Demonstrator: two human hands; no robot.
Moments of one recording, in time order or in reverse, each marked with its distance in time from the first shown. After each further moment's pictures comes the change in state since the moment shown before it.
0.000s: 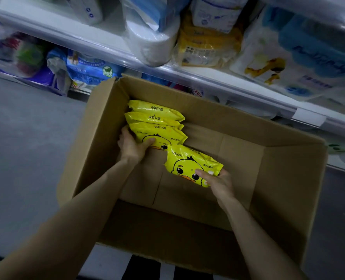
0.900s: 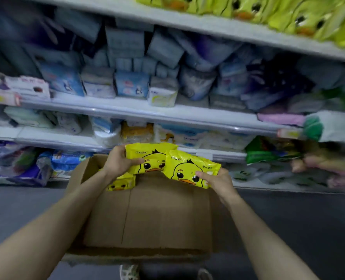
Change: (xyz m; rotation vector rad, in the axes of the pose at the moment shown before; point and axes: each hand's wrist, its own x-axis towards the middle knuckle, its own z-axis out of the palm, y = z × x) left_hand -0.221 0.211 -0.099 -0.042 -0.360 0.603; right_hand -0.203 -0.135 -0.186 0.088 0.173 -0.444
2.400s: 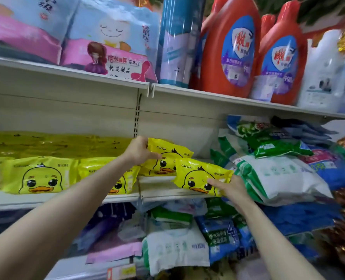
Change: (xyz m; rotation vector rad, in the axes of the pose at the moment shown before) left_hand 0.041 0.610 0.433 0.214 0.013 0.707; right_hand 0.076 -0.217 -0.640 0.073 0.328 -0.590
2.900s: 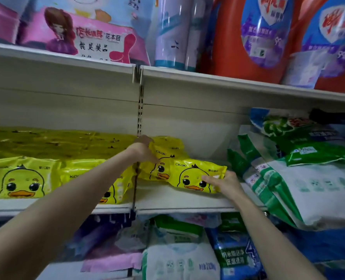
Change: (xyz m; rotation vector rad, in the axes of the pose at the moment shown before) left_hand 0.080 -0.028 0.031 0.399 -0.061 -0.188; right_hand 0.113 0.045 0.021 -0.049 -0.171 0.045
